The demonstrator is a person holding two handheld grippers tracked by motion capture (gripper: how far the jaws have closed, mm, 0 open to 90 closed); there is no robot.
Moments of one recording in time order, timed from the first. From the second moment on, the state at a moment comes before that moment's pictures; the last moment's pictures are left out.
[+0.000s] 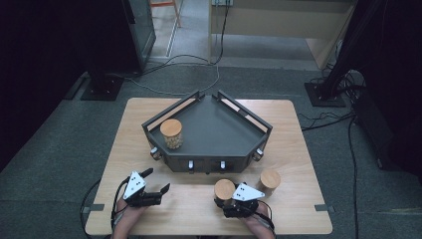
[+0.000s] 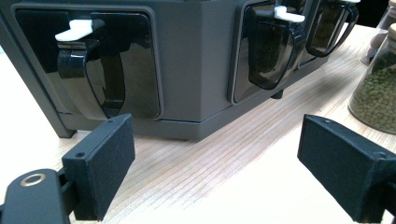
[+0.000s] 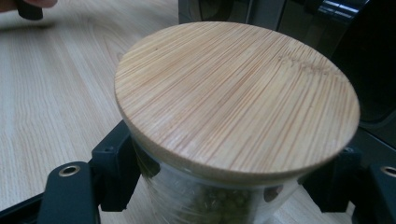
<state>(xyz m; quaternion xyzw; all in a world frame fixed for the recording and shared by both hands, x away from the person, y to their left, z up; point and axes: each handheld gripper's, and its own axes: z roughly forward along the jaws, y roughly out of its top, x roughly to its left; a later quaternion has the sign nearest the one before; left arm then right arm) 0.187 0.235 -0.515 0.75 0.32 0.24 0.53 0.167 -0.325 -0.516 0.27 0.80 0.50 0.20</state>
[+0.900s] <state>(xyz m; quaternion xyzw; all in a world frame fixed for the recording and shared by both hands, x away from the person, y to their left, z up) 0.186 0.233 -0.515 0.75 0.31 0.25 0.52 0.169 -0.323 -0.498 0.29 0.80 0.49 0.19</state>
